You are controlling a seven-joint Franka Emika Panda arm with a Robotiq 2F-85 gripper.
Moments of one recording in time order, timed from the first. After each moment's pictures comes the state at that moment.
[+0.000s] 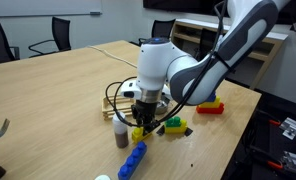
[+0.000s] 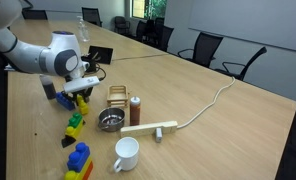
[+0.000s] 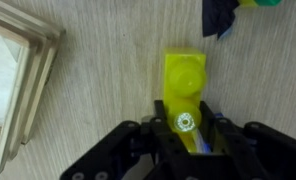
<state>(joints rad) 0.23 0.74 0.32 -1.81 -0.30 2.60 -0.73</state>
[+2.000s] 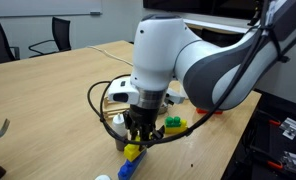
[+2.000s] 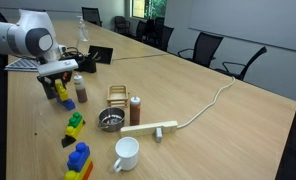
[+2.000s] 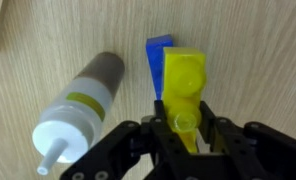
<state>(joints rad) 0.31 0.62 0.40 -1.84 -0.27 2.55 -0.70</state>
